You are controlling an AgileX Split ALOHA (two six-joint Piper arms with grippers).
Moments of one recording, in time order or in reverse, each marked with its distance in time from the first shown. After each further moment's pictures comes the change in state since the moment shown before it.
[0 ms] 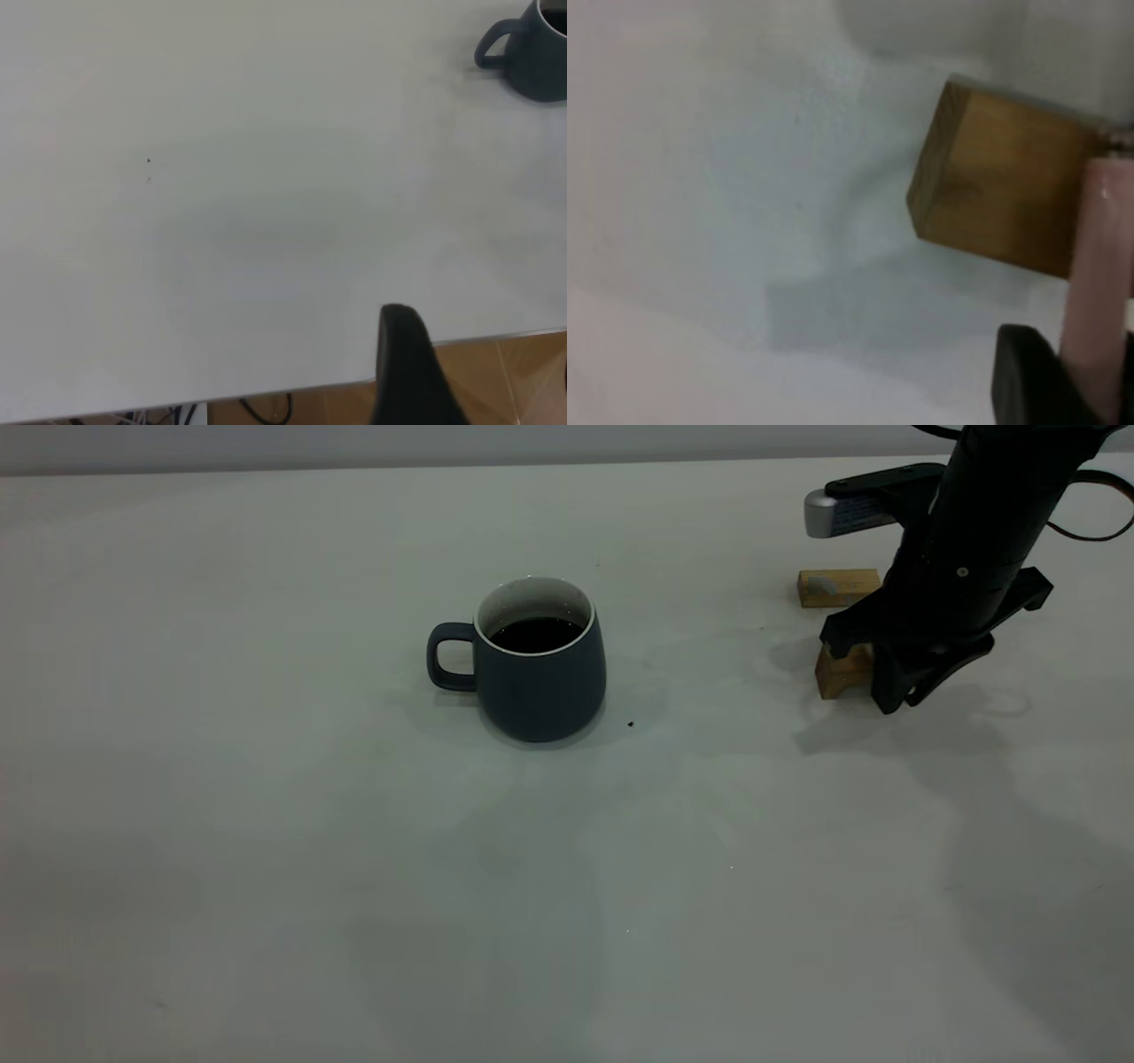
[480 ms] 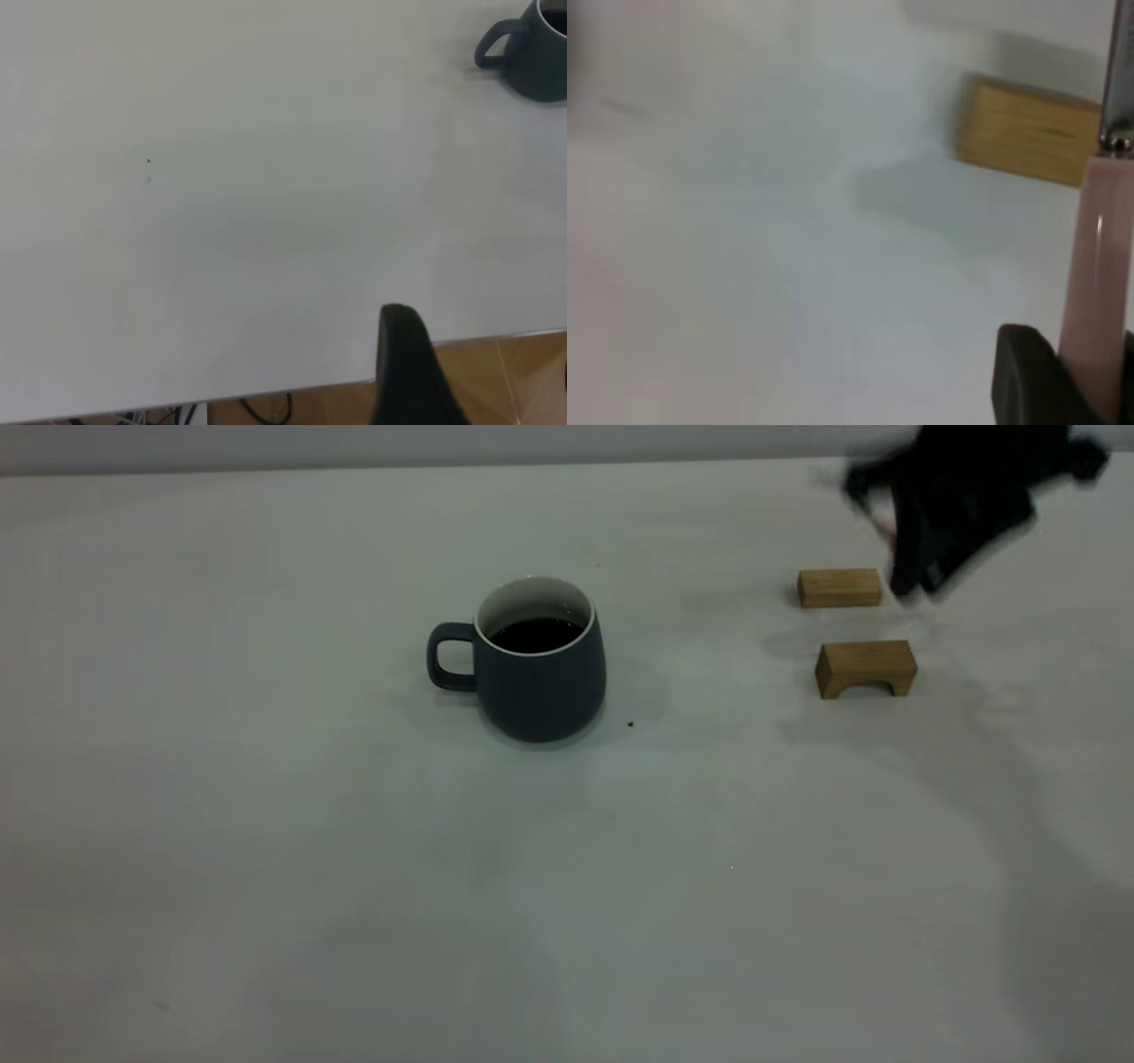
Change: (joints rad) left arm 0.000 0.000 0.000 0.000 0.000 0.000; right arm 0.000 -0.289 -0.055 0.220 0.331 0.006
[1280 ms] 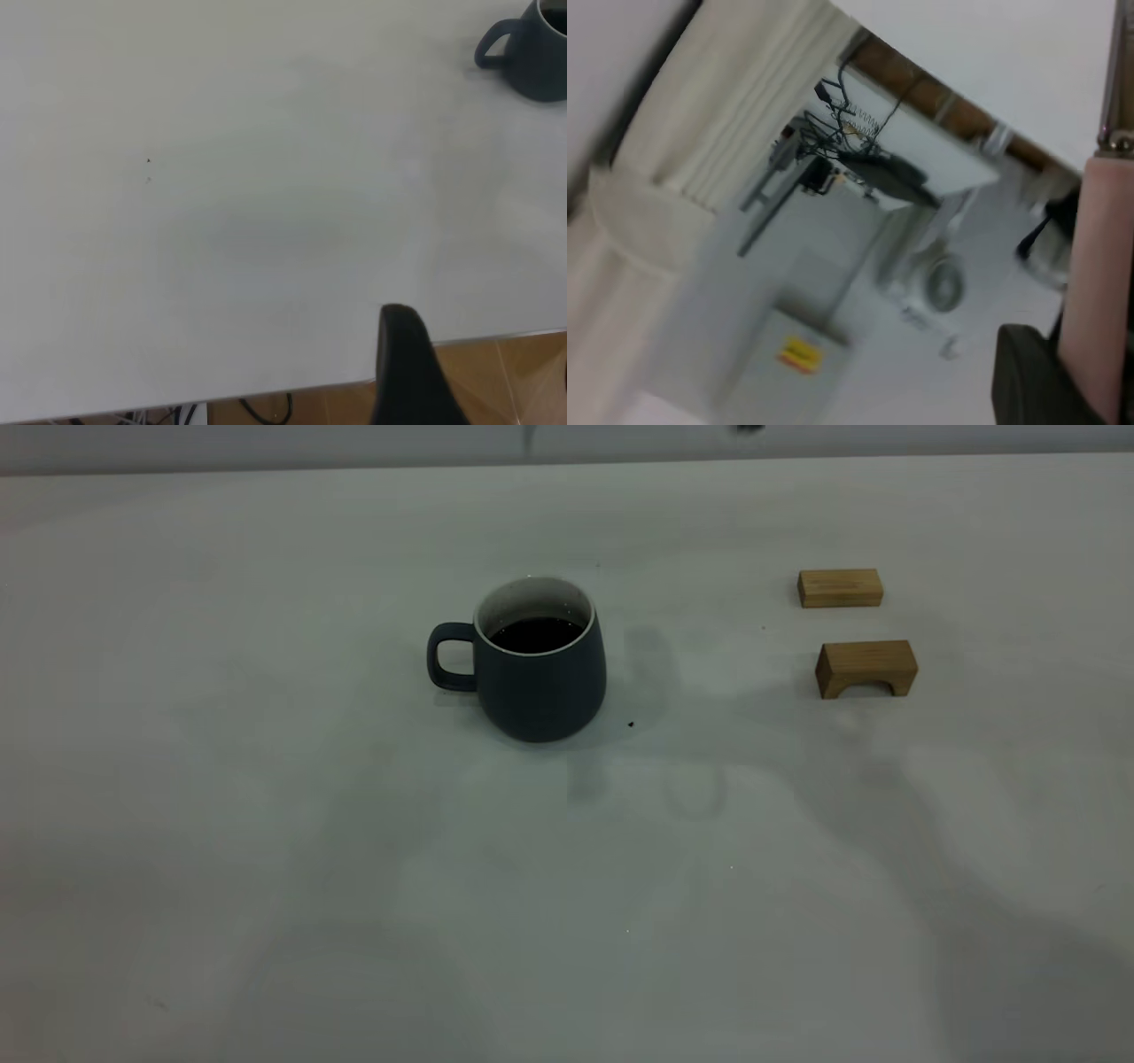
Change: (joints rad) left arm 0.000 0.000 0.000 0.000 0.000 0.000; right arm 0.221 0.046 -0.024 1.375 0.067 0.525
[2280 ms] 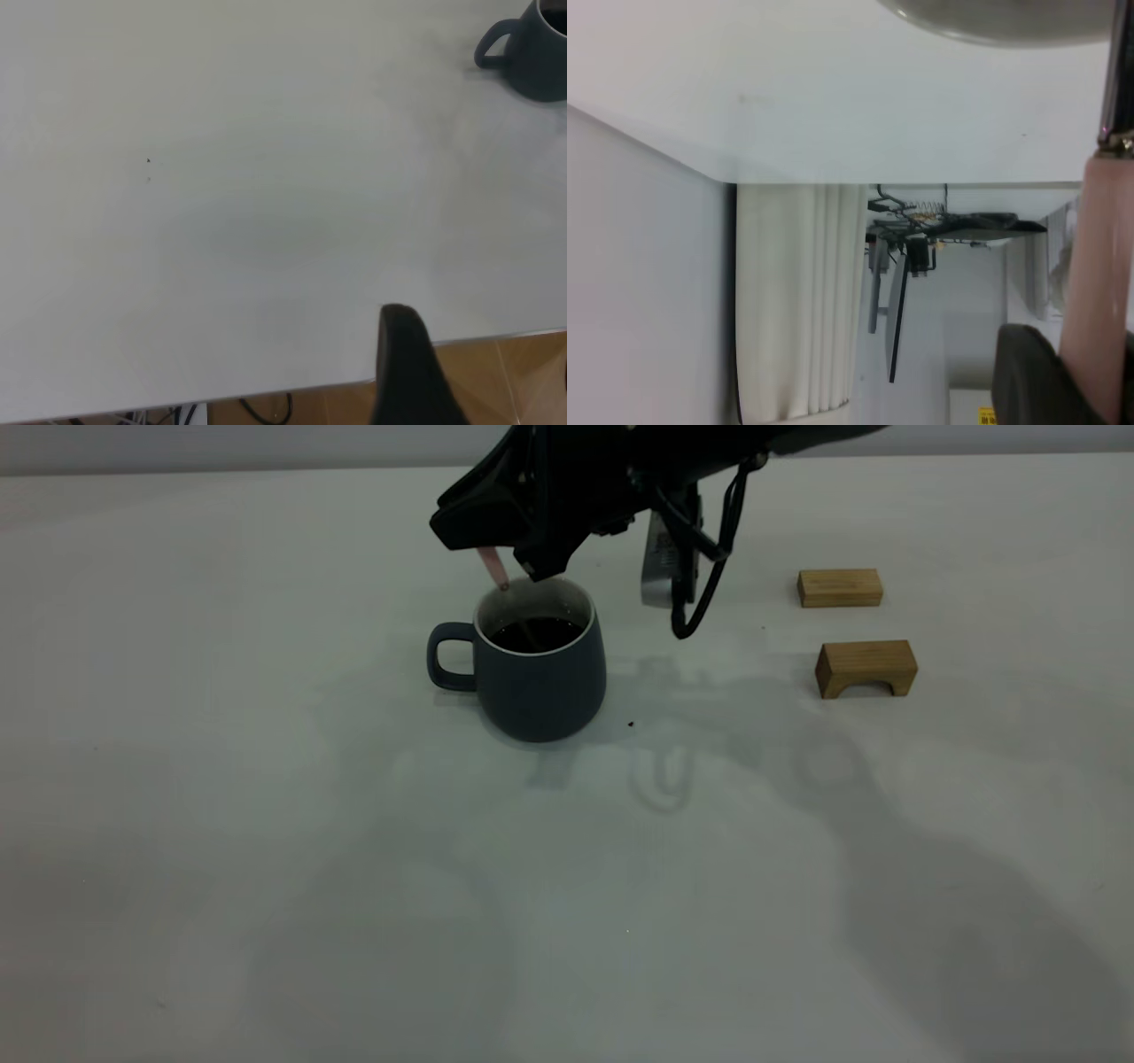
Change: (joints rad) left arm 0.000 0.000 0.000 0.000 0.000 0.000; right arm 0.009 0.300 -0.118 0.111 -0.070 0.296
